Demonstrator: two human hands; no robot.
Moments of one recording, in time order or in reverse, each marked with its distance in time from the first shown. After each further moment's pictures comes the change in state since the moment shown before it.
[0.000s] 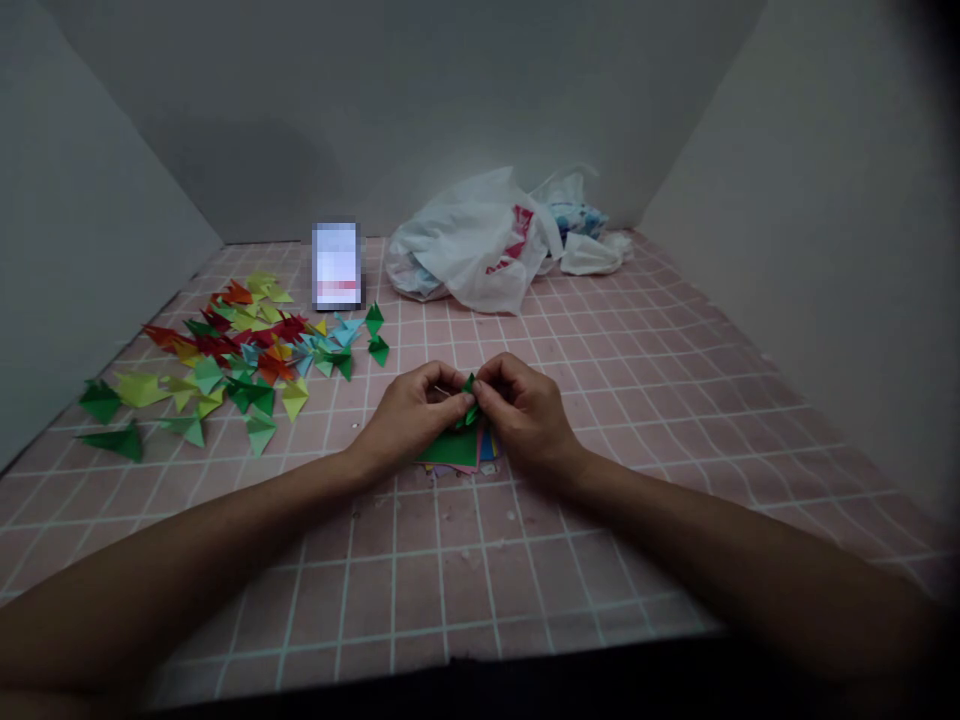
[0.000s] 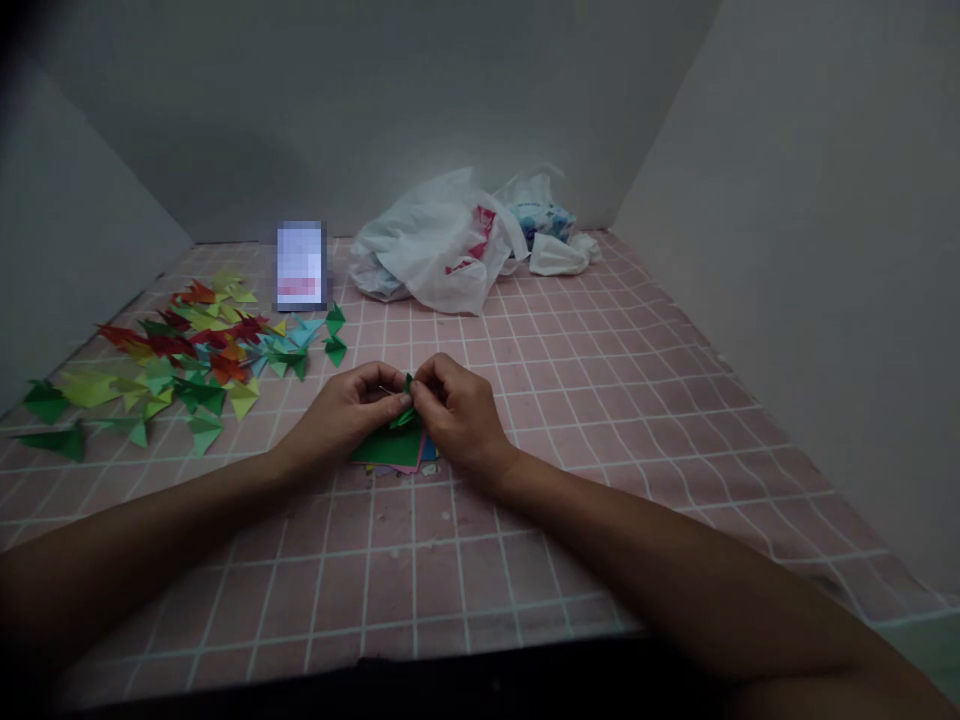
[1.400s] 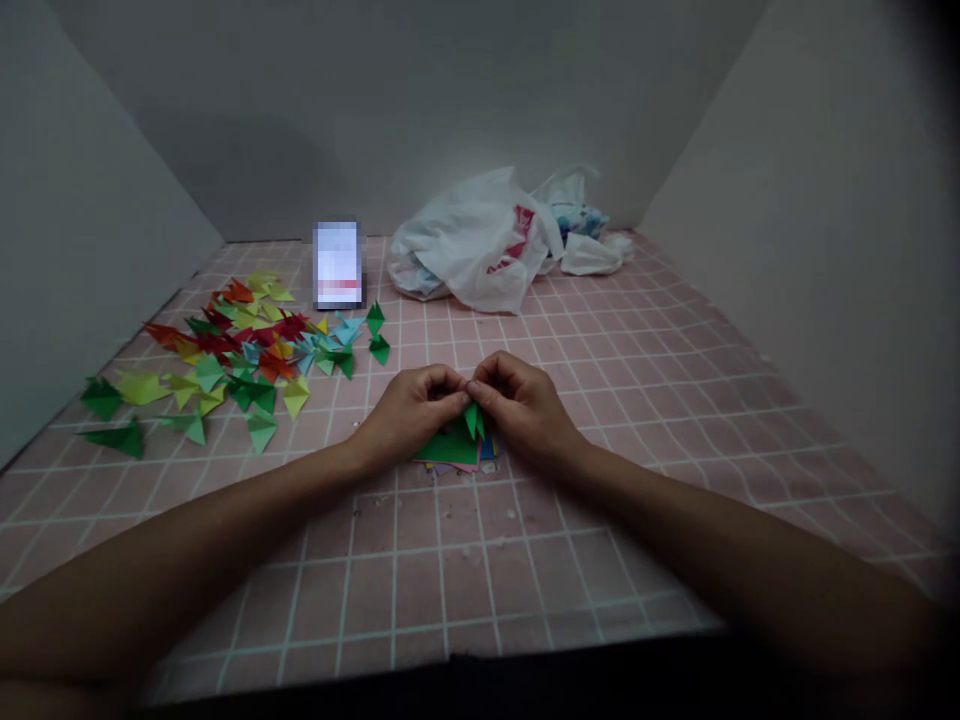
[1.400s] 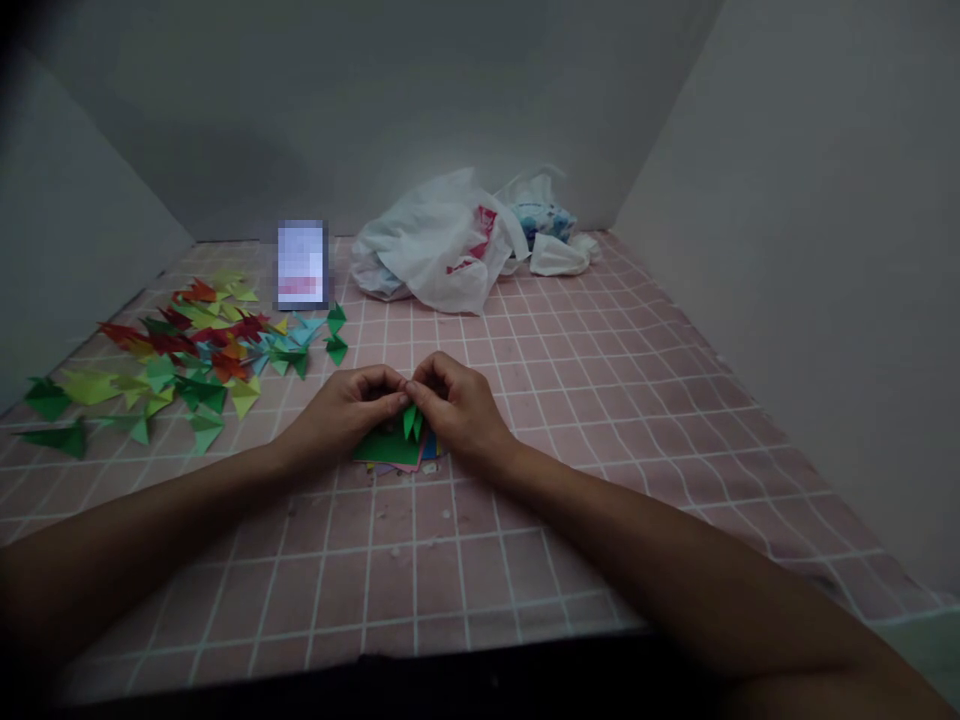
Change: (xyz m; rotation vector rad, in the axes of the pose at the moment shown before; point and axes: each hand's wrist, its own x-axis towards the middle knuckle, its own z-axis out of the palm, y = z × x) left_hand 0.004 -0.002 -0.006 0.058 -0.091 0.047; right_hand 0.005 0.003 -0.004 0.135 -0.090 0.071
